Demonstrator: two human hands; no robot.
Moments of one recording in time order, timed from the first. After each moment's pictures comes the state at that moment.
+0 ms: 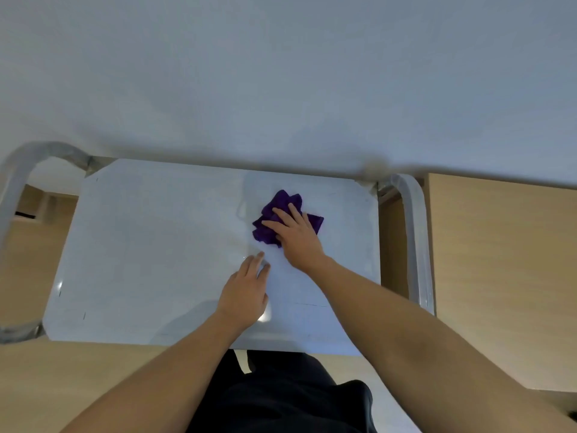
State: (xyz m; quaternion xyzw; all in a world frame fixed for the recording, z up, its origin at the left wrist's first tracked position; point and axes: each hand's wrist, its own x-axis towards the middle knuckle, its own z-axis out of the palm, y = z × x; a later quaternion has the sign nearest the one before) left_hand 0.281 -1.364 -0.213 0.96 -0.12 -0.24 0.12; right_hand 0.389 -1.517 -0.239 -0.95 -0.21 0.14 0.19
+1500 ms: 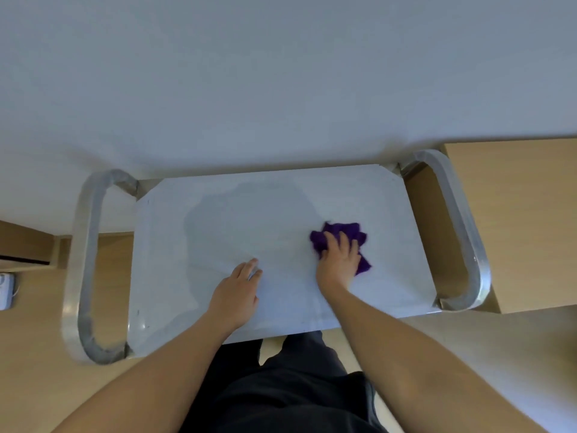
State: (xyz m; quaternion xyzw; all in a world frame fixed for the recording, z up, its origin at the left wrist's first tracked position) left_hand 0.268 -1.189 -0.209 0.95 -0.20 -0.23 0.11; right_hand 0.286 -1.417 -0.235 -0.94 0.26 0.08 0.19
